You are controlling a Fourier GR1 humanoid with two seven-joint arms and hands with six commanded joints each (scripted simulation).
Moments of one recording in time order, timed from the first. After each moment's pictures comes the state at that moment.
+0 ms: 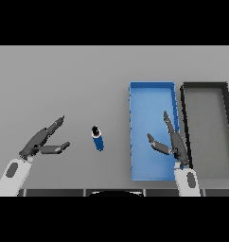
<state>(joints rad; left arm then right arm) -0.04 0.65 -0.31 -1.54 0.27 -0.26 -0.12 0.09 -0.14 0.11 -1.67 0.16 0.07 -0.06</state>
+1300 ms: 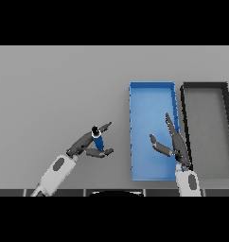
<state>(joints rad) -0.21 0.25 -0.53 -1.33 0.06 -0.18 -0.12 0.12 -0.14 0.10 -1.69 0.15 0.07 -0.05</state>
